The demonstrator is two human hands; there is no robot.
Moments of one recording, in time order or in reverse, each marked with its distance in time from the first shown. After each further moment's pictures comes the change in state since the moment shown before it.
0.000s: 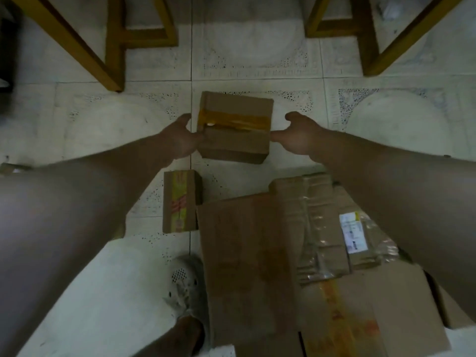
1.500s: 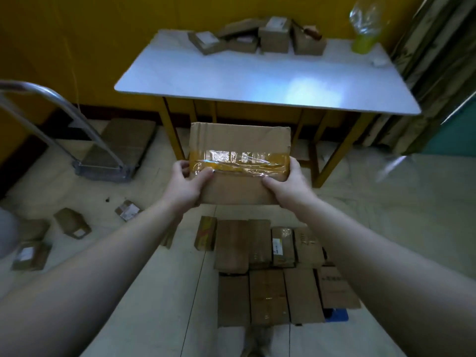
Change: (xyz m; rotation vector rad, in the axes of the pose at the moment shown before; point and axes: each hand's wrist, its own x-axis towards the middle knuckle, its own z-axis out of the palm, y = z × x) left_hand -0.576 0.185 -0.132 -0.672 0.396 0.183; right_hand -0.525 -0.123 -0.223 0.361 0.220 -0.276
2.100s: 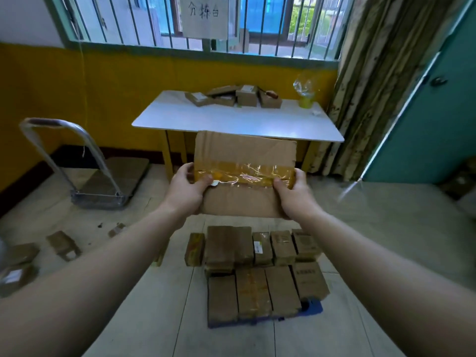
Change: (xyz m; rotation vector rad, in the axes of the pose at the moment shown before) left_hand -0.243 0.015 -0.050 -0.009 -0.007 0.227; right_hand -0.250 0.013 -0.046 0.054 0.236 -0.130
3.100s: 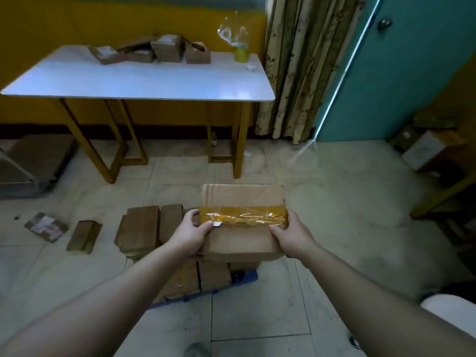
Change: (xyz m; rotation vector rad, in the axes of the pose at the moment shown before) left_hand -0.043 -0.087 0.340 0.168 -0.338 -0.347; right_hand 0.052 0.256 -0.230 -0.295 -0.099 0.341
